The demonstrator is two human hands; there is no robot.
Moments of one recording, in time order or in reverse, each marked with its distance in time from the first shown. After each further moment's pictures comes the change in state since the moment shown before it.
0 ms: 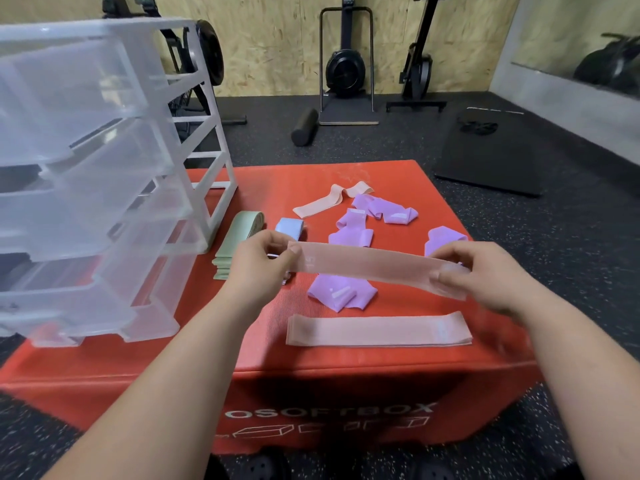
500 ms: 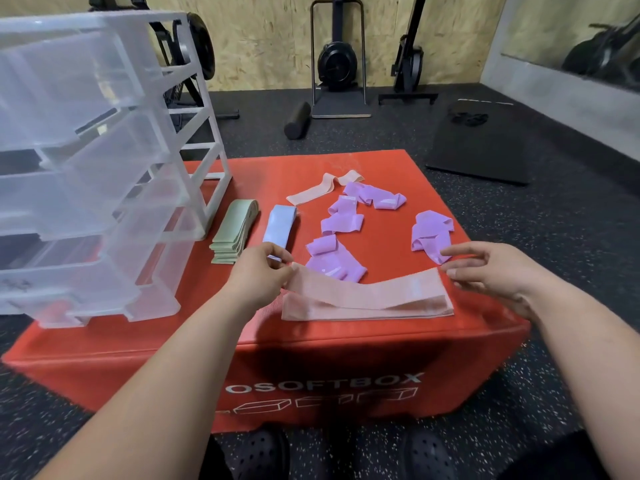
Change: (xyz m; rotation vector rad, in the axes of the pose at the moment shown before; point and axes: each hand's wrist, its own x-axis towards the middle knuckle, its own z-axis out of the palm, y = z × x) left_hand -0.023 -0.029 0.002 0.214 -0.110 -0.108; right_hand -0.036 0.035 -0.010 0.610 -0.023 0.366
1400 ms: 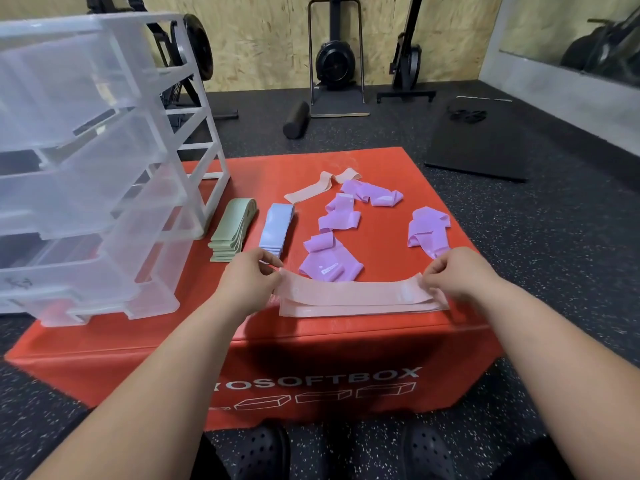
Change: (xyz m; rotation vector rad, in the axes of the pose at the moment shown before) left_hand -0.011 -0.009 -0.009 0.191 0.040 0.007; right_hand 0.010 0.003 0.041 -0.775 0.138 0.008
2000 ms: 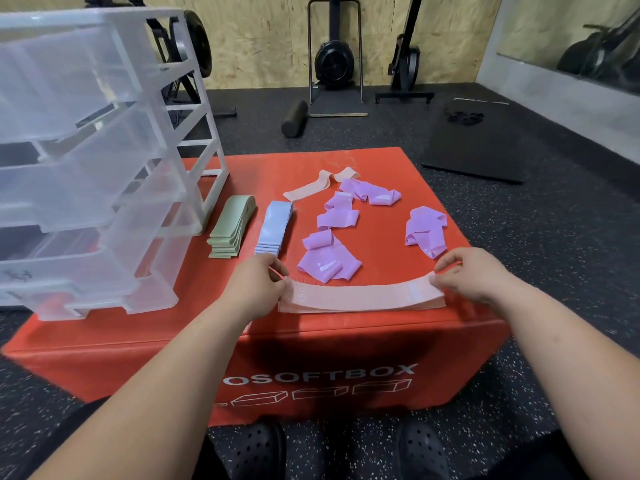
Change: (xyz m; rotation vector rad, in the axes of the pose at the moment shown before) left_hand -0.013 0.006 0.009 0.188 -0.086 0.049; right_hand 0.000 0.028 -0.008 0.160 0.054 -0.011
